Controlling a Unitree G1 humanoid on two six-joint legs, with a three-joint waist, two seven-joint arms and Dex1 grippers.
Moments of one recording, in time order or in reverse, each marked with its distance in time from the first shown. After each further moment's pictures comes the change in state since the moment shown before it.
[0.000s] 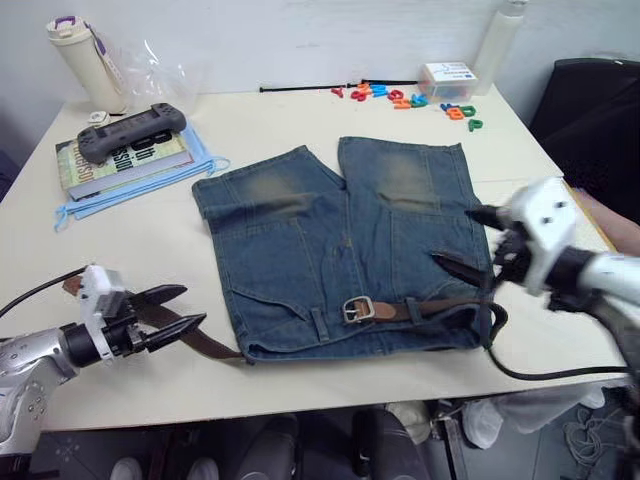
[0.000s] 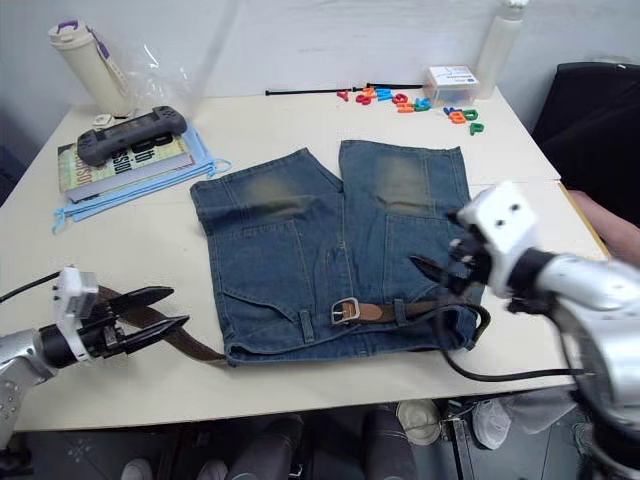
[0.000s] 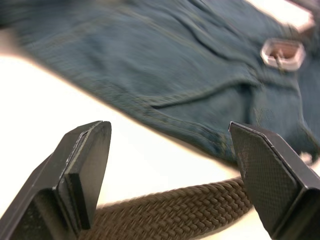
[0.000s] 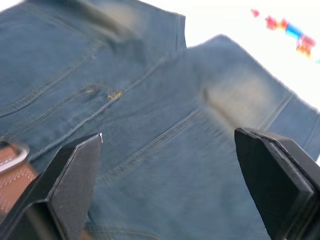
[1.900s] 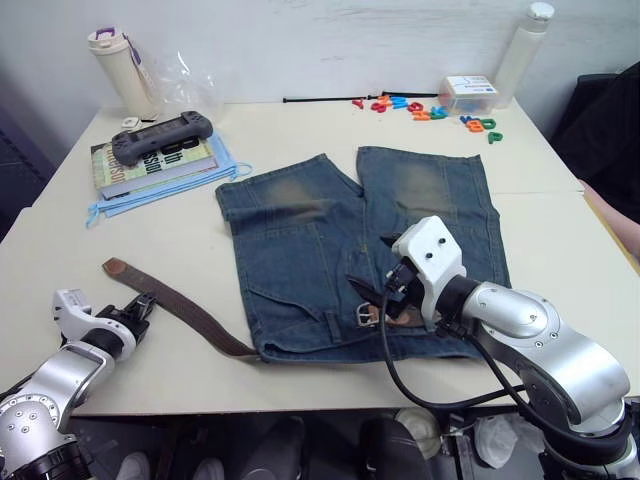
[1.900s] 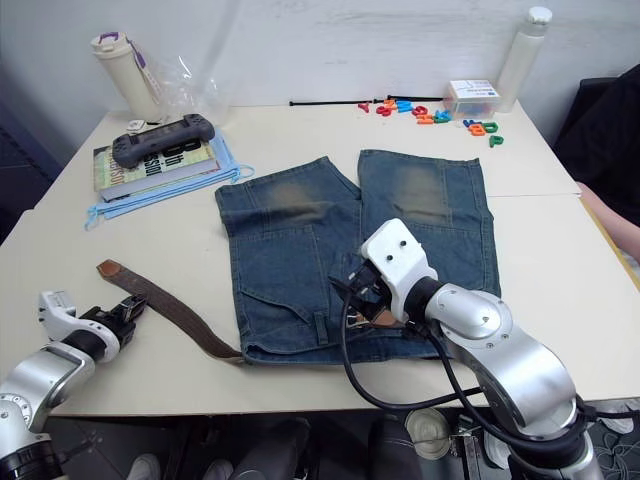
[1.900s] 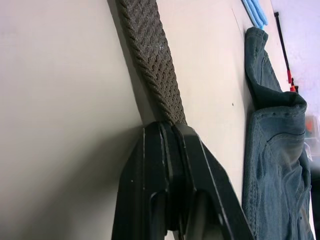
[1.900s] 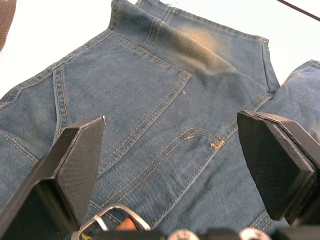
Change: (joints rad) left arm -0.201 -0.392 0.279 0.075 -0.734 0.463 1.348; right arm -0.069 0.148 0.270 -0.148 0.028 0.043 -0.221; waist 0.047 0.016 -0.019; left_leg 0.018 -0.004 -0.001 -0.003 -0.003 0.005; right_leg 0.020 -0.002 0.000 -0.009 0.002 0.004
